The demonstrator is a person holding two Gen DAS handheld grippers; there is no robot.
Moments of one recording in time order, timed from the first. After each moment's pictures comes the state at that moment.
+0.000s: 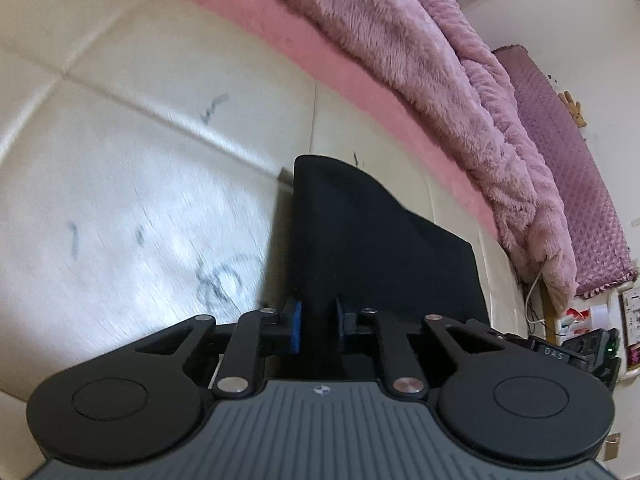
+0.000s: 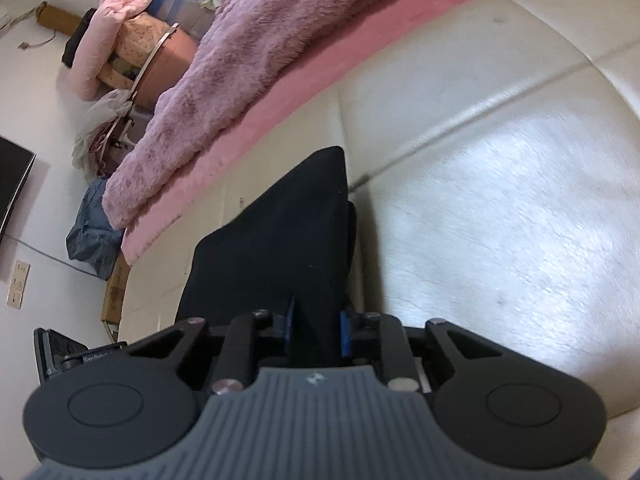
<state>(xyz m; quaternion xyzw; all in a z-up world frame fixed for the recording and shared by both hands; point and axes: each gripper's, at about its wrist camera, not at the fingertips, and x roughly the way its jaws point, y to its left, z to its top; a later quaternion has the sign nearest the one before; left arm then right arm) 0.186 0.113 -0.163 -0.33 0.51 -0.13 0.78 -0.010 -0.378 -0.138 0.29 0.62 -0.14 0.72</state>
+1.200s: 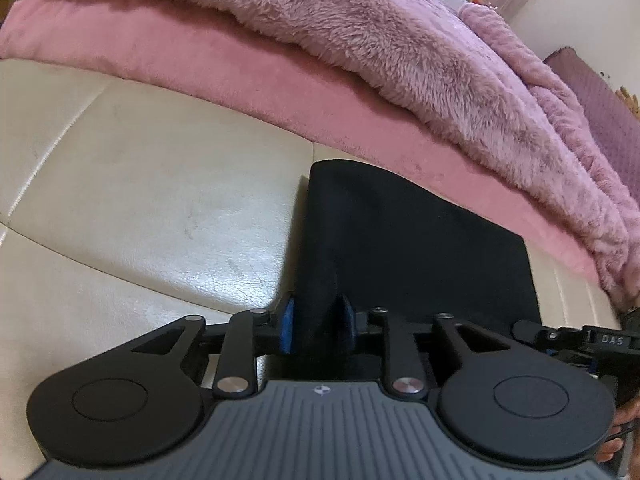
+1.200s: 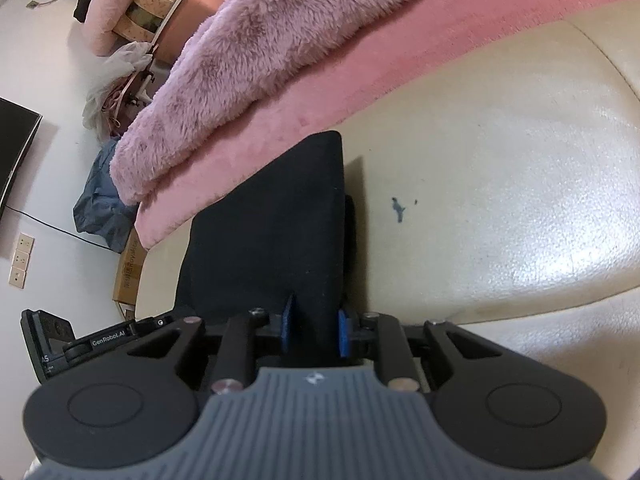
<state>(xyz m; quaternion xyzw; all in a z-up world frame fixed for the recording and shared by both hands) 0.258 0.251 -0.162 -0.21 0.50 -0.04 0.84 0.126 -0.279 -0.283 0.30 0.65 -0.08 0.69</state>
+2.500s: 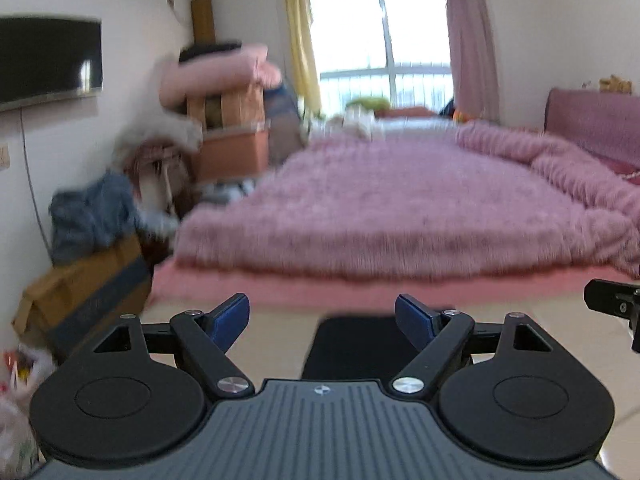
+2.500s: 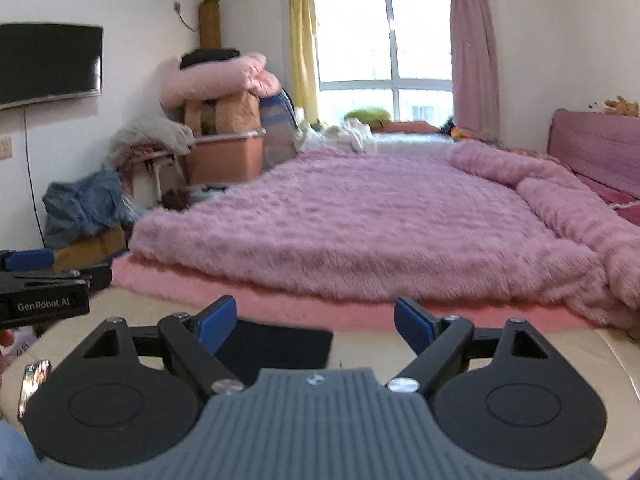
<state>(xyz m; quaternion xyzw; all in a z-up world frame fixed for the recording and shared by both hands) 0.056 0.101 0.039 0.03 0.25 0.11 0.96 0.025 -0.104 0.019 -0.10 0.44 -0.09 0.89</state>
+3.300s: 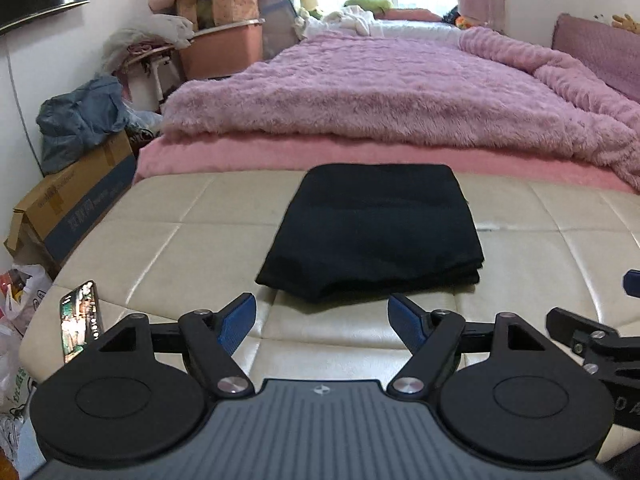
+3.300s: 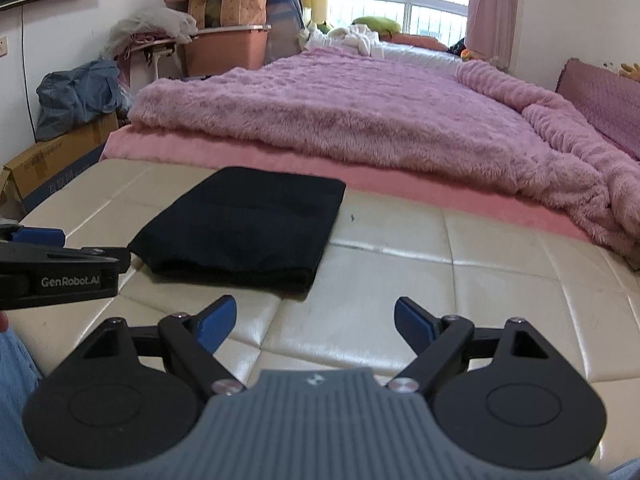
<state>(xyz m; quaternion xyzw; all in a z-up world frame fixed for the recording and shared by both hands) 0.022 0.089 -0.042 0.01 0.39 0.10 0.92 -0.050 -0.082 -0.064 -0.13 0.57 -0.10 0.81</state>
